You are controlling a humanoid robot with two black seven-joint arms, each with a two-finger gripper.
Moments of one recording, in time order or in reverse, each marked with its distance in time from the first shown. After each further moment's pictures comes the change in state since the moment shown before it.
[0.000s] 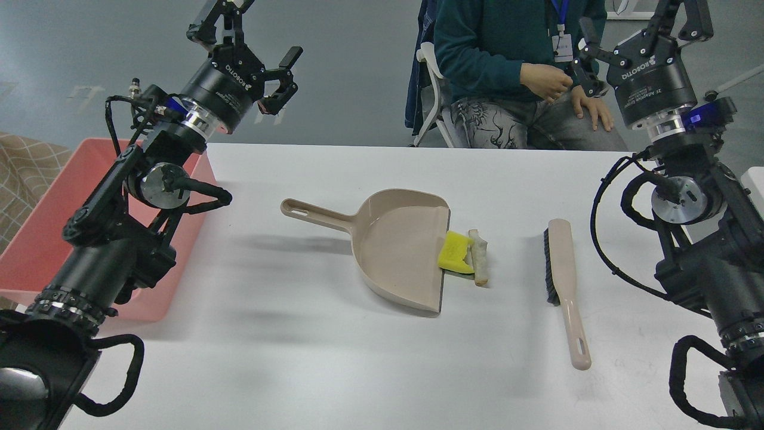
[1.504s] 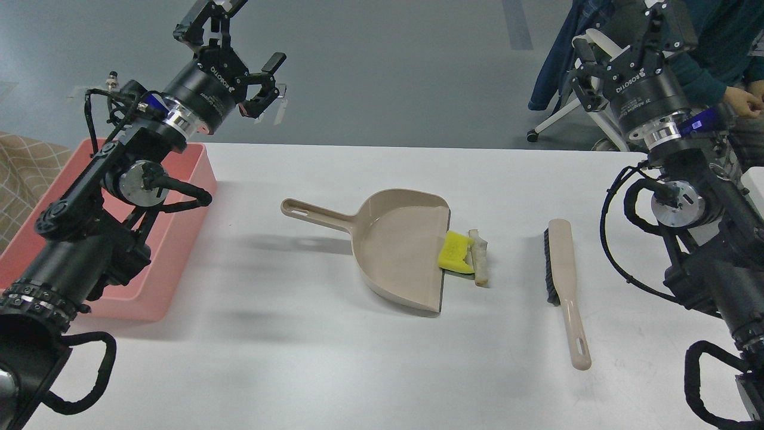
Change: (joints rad) left arm -0.013 0.095 0.084 0.018 -0.013 0.010 -0.010; right arm 0.011 -0.051 -0.132 -0.024 0.003 -0.085 0.007
